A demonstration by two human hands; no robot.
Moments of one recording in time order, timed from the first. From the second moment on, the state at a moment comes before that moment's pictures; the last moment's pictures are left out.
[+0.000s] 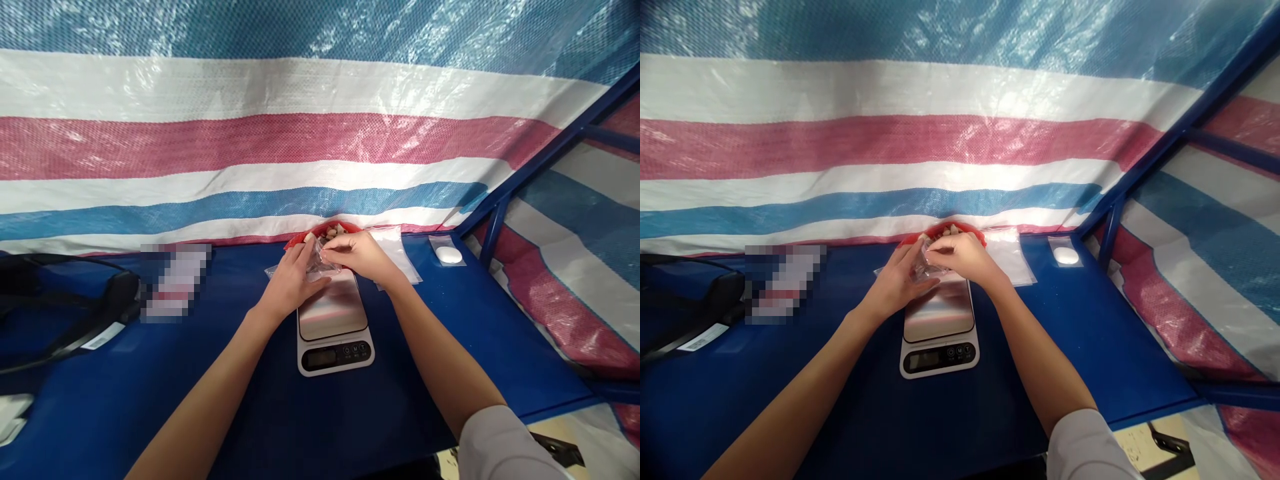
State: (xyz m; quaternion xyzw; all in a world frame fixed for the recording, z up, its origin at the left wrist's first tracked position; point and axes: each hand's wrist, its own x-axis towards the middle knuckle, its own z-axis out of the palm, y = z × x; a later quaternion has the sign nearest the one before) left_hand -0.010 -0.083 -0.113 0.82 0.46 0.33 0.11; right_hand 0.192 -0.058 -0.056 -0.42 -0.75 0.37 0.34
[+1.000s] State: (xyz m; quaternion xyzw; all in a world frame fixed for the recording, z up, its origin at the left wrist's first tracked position) left_hand -0.040 -0.078 -0.080 0.70 0.54 0.44 0.13; right_hand 0.182 -0.039 -0.065 -0.48 -0.83 0.15 0.23
